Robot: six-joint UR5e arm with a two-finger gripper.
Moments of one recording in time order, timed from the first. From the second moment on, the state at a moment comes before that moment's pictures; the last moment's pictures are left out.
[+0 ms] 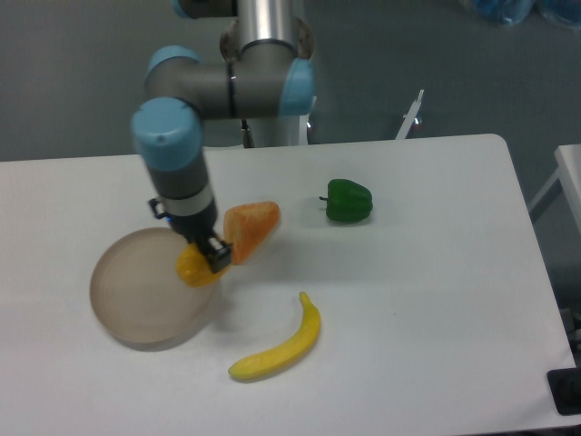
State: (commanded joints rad) arm 2.03 -1.94 -1.43 -1.26 1.54 0.97
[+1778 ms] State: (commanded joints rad) arm 2.31 -1.97 -1.42 -1.33 1.59 1.53
